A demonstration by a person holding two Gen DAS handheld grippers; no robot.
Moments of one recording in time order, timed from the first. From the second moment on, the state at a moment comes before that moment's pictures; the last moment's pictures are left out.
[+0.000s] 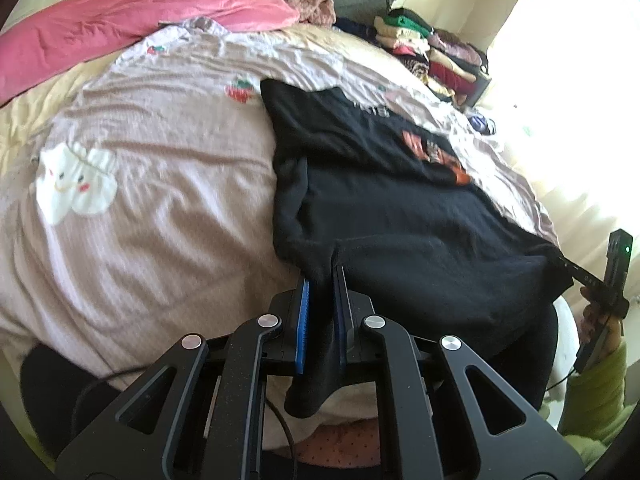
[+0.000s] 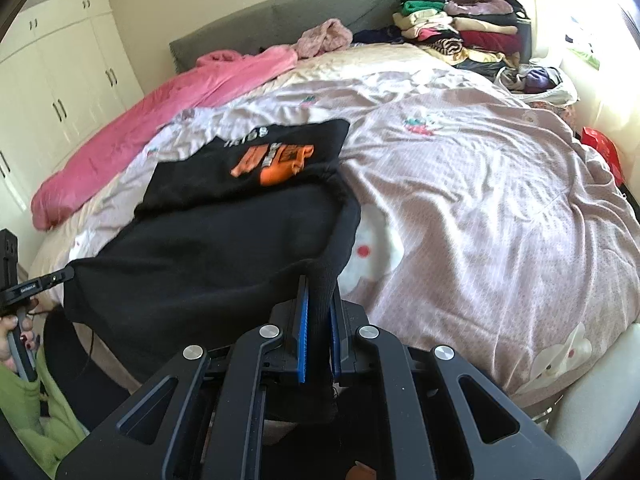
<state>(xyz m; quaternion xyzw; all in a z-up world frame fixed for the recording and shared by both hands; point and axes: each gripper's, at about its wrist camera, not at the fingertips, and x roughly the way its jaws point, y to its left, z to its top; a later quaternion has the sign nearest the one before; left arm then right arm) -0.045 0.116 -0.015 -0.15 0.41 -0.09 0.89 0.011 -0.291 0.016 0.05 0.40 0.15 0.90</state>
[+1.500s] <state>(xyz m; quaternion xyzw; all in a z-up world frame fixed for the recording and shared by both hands) 0.128 0.166 0.022 -0.24 0.34 -0.05 0.91 0.206 -0.255 0.075 0.11 0.35 0.13 0.92</state>
